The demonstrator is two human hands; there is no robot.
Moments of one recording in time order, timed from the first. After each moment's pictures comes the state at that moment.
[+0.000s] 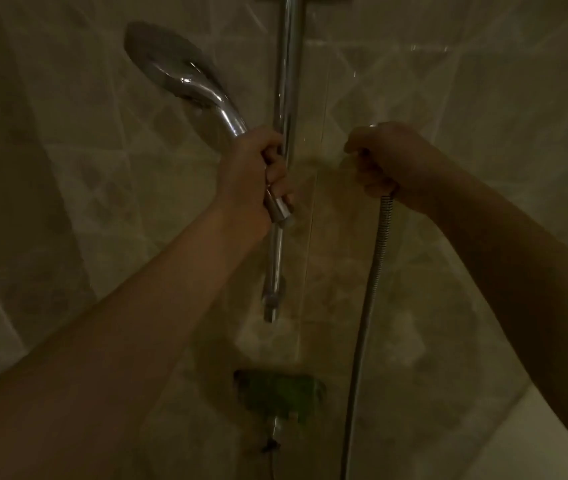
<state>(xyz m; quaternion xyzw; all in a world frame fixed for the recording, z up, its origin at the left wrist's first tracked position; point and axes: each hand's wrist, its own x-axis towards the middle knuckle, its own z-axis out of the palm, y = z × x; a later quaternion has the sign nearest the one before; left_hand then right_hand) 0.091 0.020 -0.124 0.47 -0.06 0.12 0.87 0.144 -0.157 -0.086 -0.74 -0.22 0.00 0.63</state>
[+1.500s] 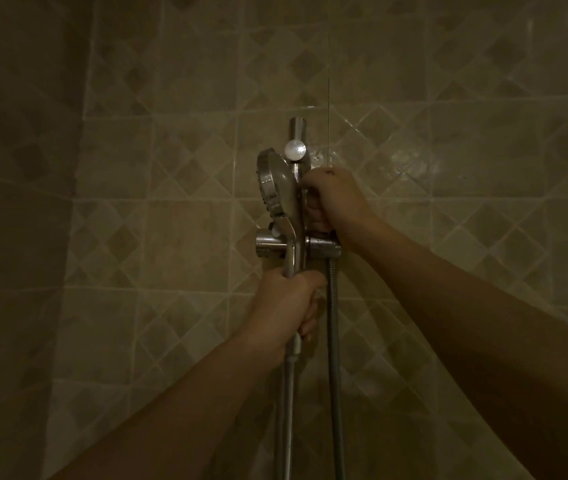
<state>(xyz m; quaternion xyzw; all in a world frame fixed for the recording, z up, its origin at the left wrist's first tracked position) 0.133 0.009 0.011 0.65 -0.16 0.23 0.70 0.177 -0.080 0.136 -0.61 -0.42 -0.20 0.64</state>
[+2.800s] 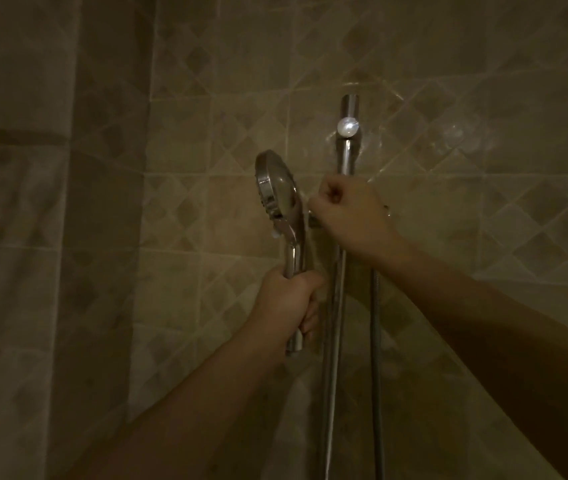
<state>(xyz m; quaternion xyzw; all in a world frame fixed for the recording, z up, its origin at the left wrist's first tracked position) 0.080 0.055 -0.030 0.64 -0.10 0.25 0.72 0.133 -0.047 0.077 -0.68 -0.44 -0.43 0.41</state>
